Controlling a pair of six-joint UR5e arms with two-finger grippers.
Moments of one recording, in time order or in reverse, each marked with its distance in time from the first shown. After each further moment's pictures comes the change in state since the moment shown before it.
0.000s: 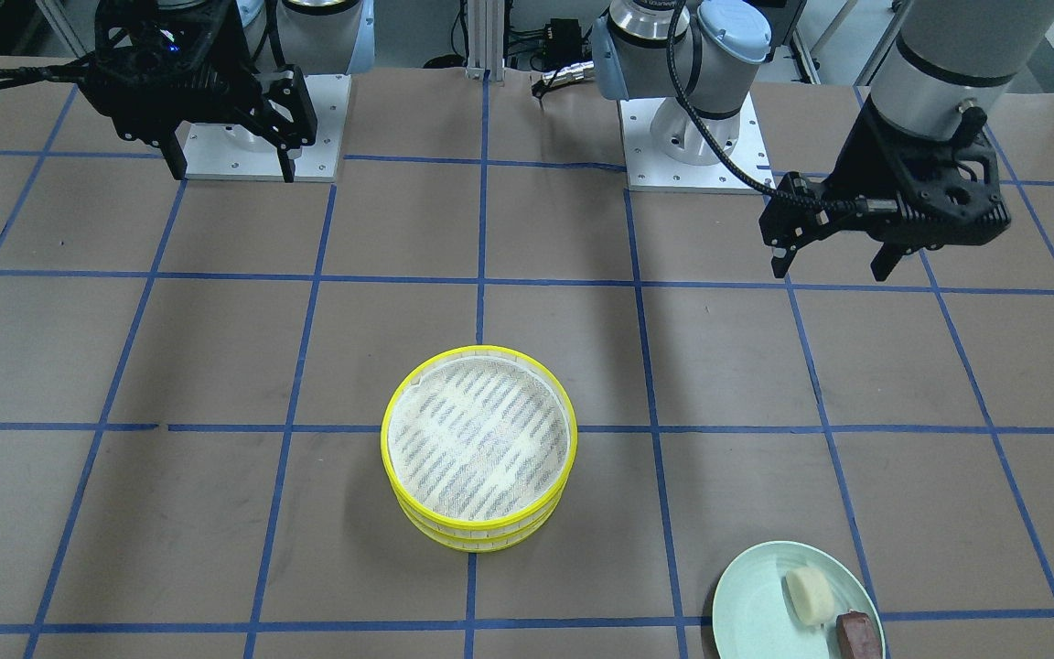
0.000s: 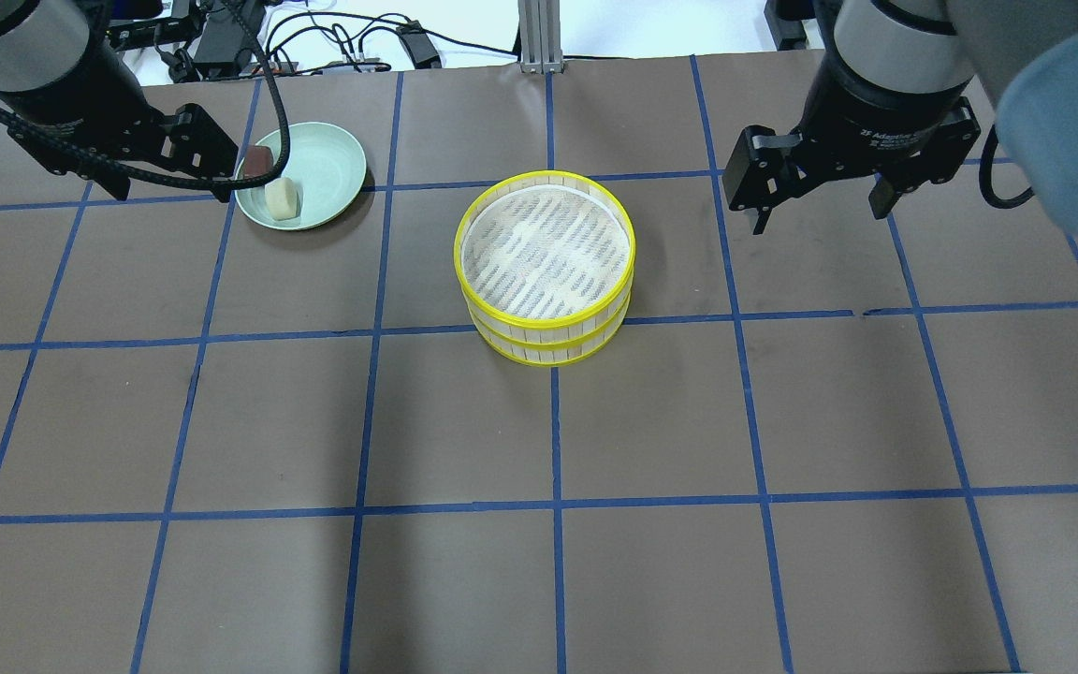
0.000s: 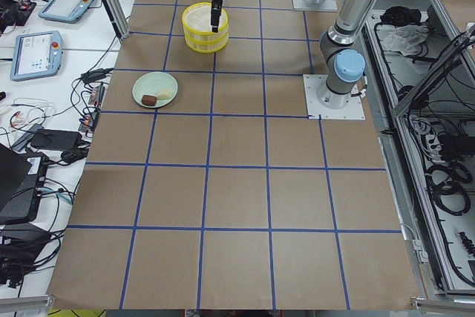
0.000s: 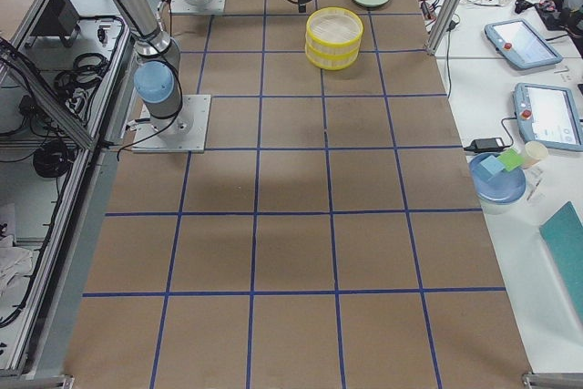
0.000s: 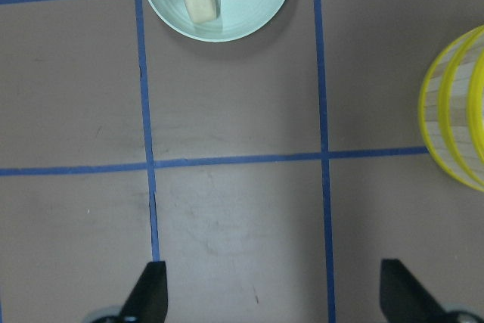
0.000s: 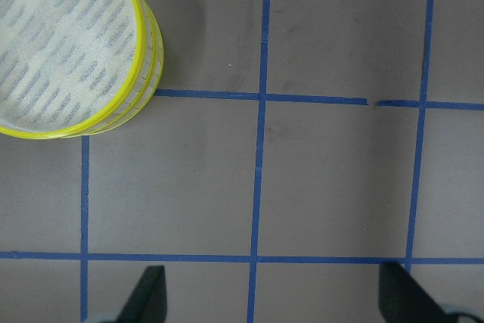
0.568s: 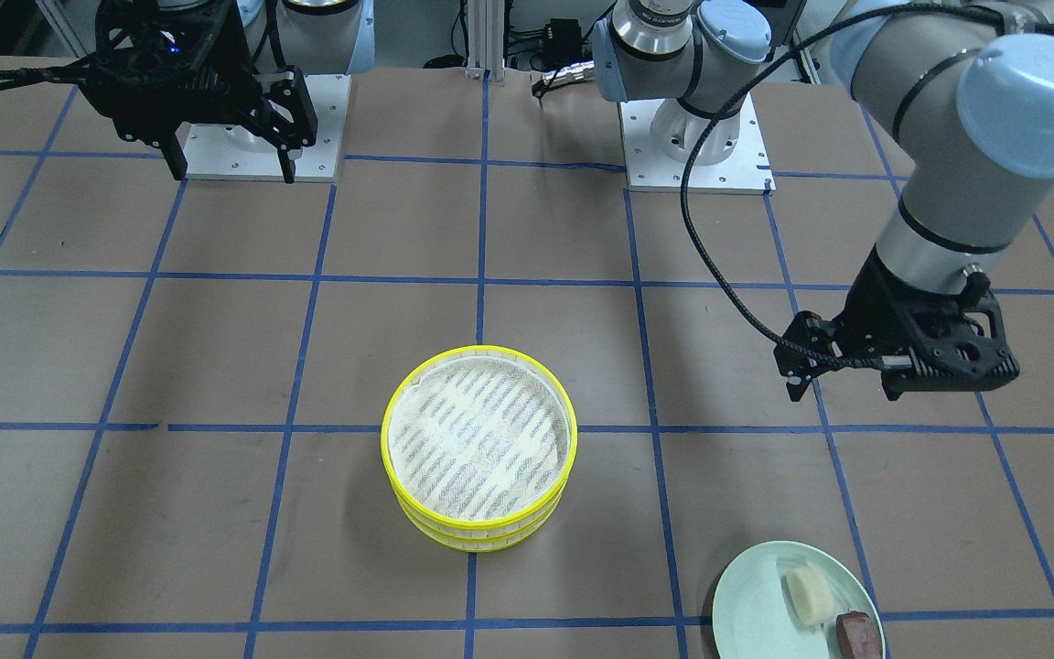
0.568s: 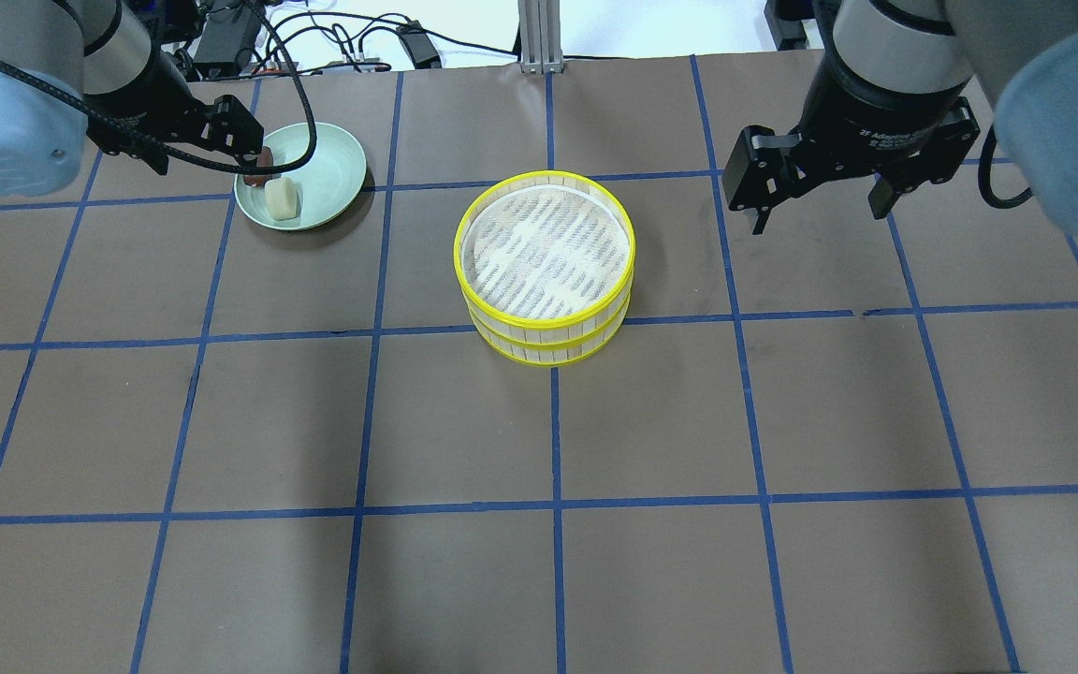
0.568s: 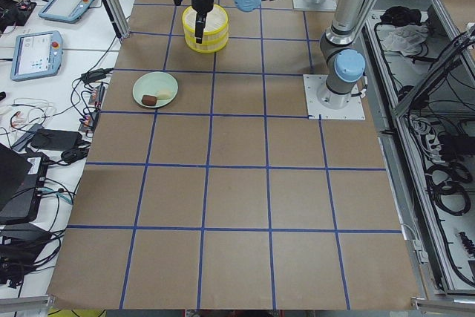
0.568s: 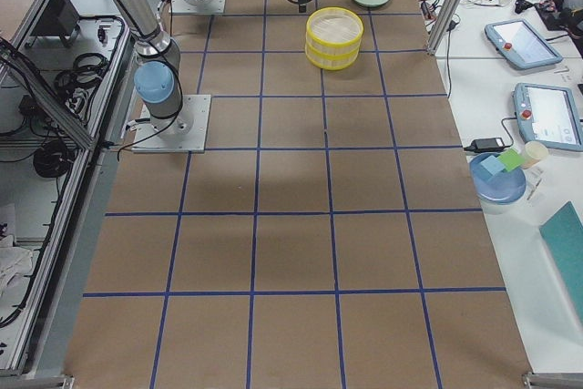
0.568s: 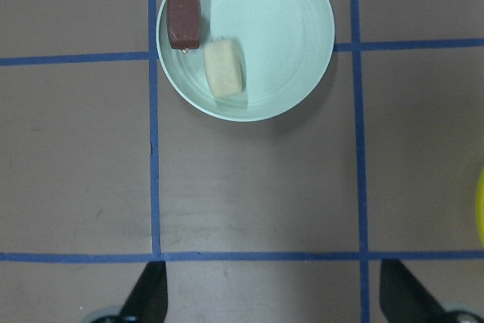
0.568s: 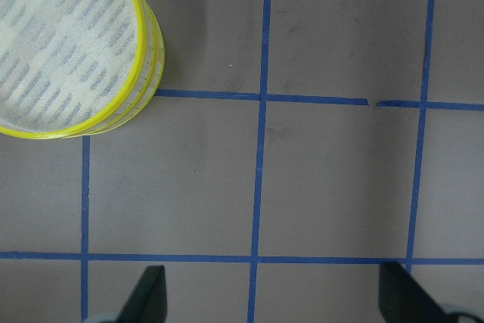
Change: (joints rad) left arm 0.039 -0.185 -0.007 0.273 -0.007 -0.010; right arm 0.000 0.001 0.000 -0.001 -0.001 0.000
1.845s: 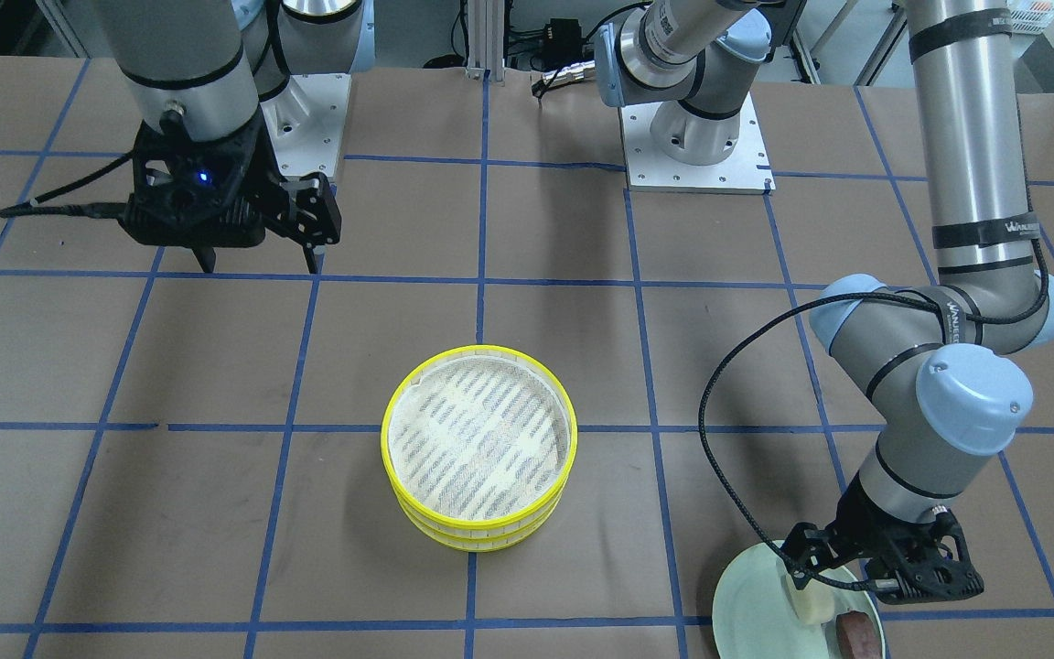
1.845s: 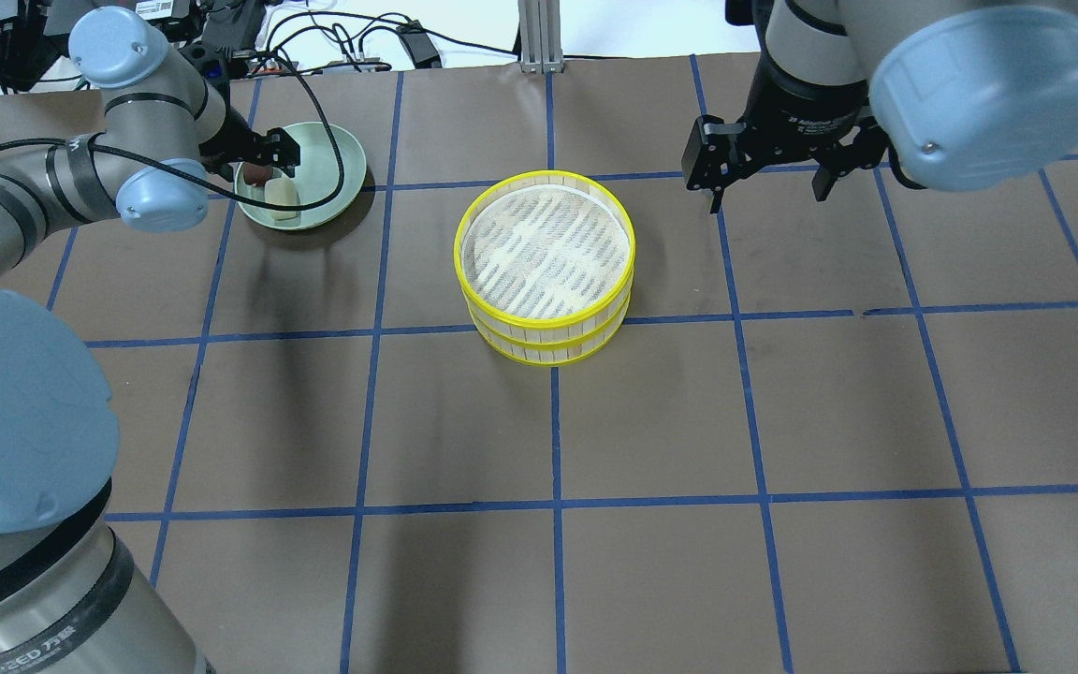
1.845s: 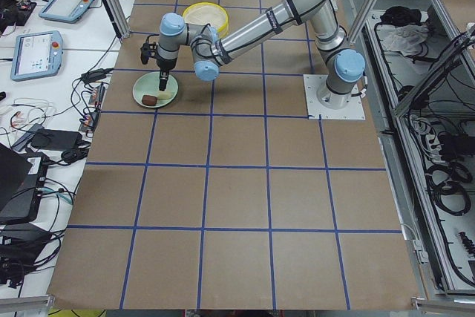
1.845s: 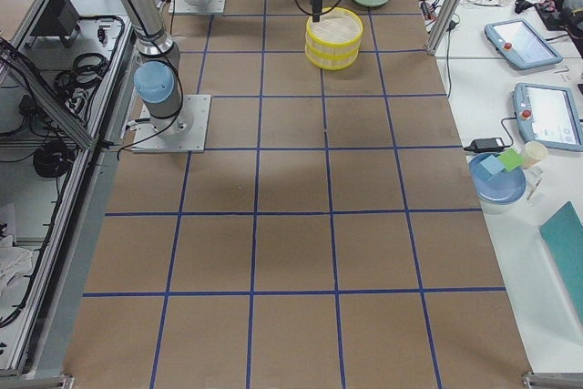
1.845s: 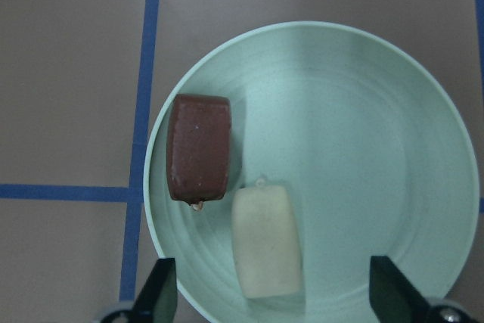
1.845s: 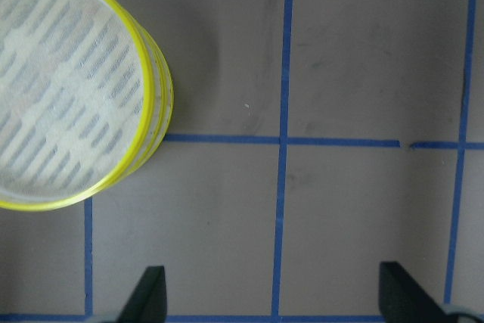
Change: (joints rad) left arm 0.041 -0.397 0.055 0.451 -0.061 -0.004; right arm 0.019 0.172 -0.012 -0.156 0.016 0.037
